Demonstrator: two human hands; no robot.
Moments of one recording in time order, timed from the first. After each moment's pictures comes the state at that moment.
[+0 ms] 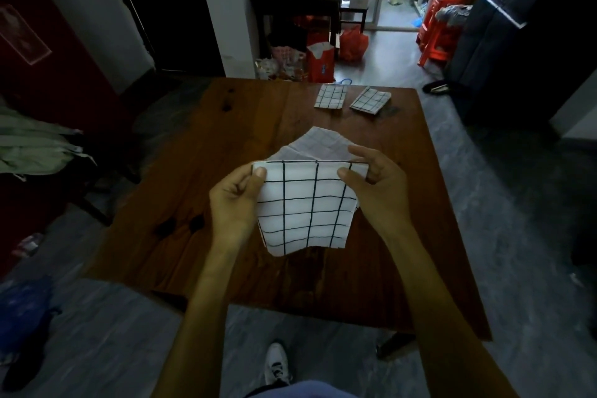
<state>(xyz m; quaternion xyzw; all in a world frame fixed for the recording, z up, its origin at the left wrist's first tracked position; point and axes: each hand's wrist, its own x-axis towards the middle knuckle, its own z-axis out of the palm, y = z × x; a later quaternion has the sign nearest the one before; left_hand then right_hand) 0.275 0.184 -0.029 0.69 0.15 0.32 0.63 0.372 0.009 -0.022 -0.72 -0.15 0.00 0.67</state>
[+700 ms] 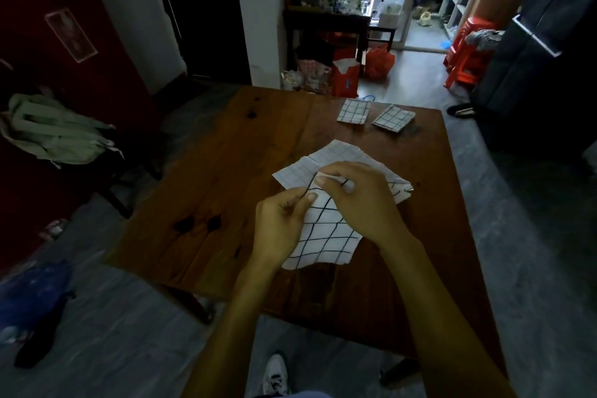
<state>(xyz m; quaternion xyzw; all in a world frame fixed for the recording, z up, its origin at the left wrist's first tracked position) 0.275 0.165 -0.046 0.80 0.11 0.30 0.50 0.368 0.044 -0.003 -0.78 -0.42 -0.08 0.46</state>
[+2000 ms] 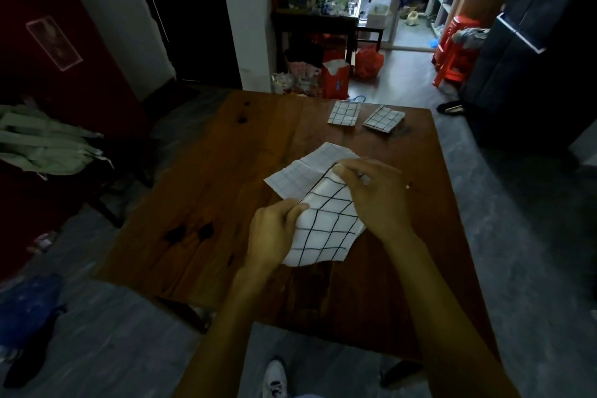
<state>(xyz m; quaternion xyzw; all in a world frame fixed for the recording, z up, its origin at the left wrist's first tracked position) 0.296 0.179 -0.078 0.88 0.14 0.22 0.39 0.385 0.027 0.001 -0.79 -0.32 -0.13 0.51</state>
